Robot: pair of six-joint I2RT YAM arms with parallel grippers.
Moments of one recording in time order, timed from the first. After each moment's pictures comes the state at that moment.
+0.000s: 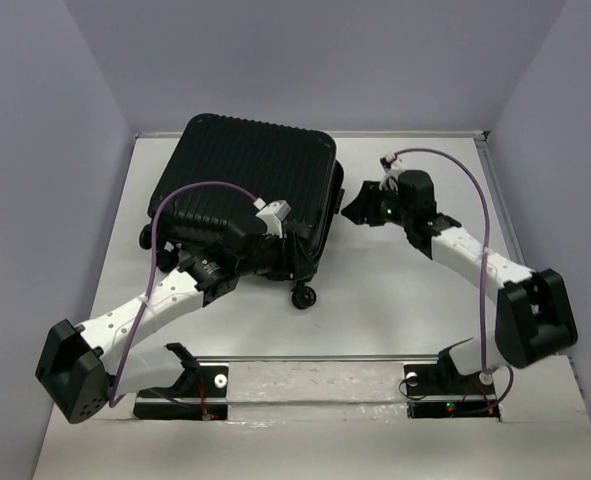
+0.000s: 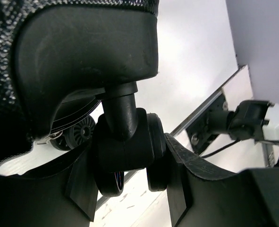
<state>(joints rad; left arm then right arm) -0.77 1.10 0.80 -0.24 0.24 -0.68 0.34 1.52 1.03 0.04 -0.38 0.41</state>
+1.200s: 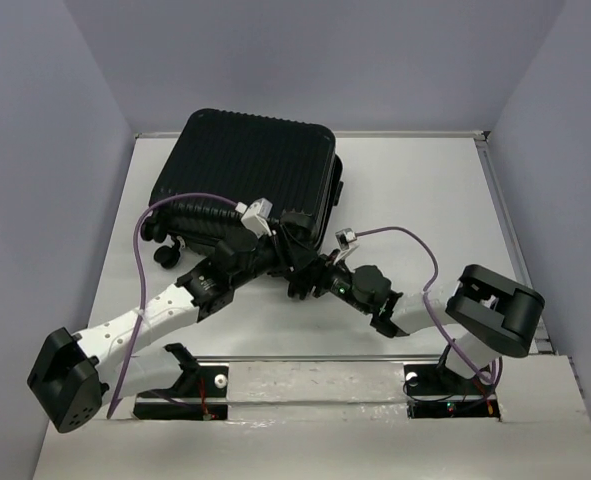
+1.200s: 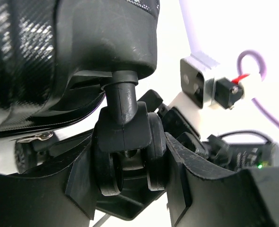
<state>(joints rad) -0.81 1.04 0.66 0.06 0.06 -0.89 0.96 1.54 0.43 1.07 0.06 0.76</state>
